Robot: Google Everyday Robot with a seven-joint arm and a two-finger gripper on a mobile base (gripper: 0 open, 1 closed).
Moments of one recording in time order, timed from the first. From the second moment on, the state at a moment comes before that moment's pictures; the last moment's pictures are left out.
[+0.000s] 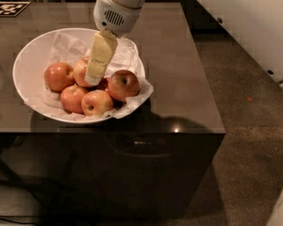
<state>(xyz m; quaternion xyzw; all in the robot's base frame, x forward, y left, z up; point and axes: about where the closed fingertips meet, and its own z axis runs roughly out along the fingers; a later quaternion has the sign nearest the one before) 0.554 0.083 0.959 -0.65 0.72 0.12 0.18</state>
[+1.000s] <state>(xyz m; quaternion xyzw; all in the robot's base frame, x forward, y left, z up) 0.580 0.087 0.915 -0.63 0.75 0.14 0.14</state>
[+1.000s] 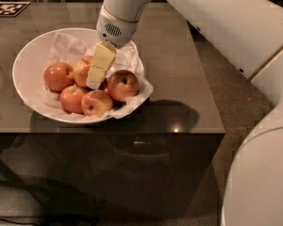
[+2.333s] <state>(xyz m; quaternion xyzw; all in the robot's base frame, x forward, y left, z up) 0.557 0.112 0.909 -0.63 0.74 0.17 0.15</state>
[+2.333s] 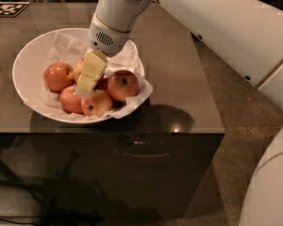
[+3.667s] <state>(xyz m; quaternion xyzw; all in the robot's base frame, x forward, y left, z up) 0.557 0.112 0.909 -0.63 0.74 0.17 0.15</state>
